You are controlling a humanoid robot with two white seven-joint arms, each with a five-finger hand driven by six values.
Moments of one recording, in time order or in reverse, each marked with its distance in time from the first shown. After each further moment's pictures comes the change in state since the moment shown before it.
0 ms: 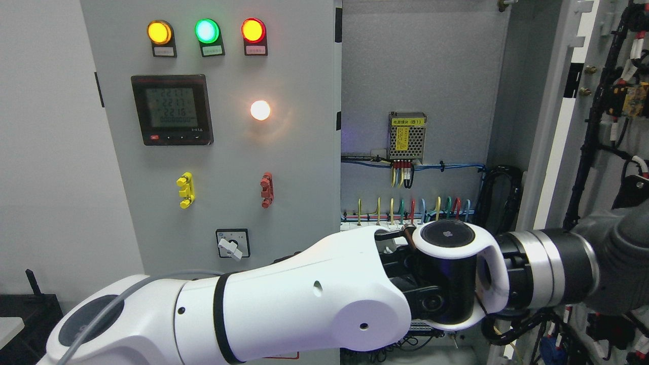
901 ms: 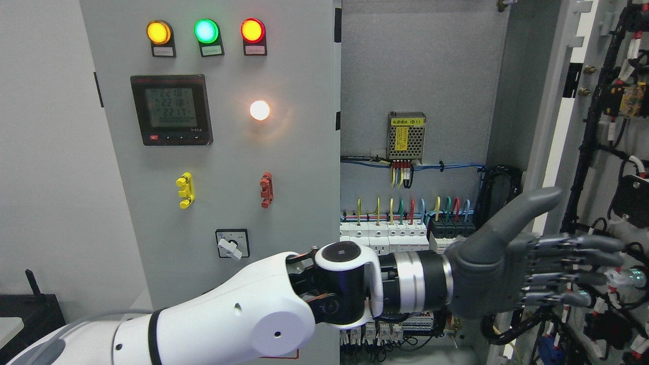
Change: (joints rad) left arm 0.378 0.336 0.107 -0.093 -0.206 0.071 -0.304; right arm 0.000 0.000 0.000 0.000 0.000 0.000 0.000
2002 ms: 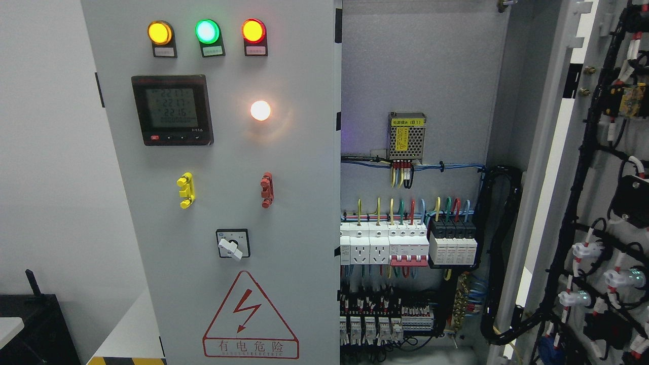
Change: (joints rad) left arm 1.334 0.467 0.818 -0.107 -0.622 -0.083 -0.530; right arm 0.000 0.000 0.000 0.000 0.000 0.000 0.000
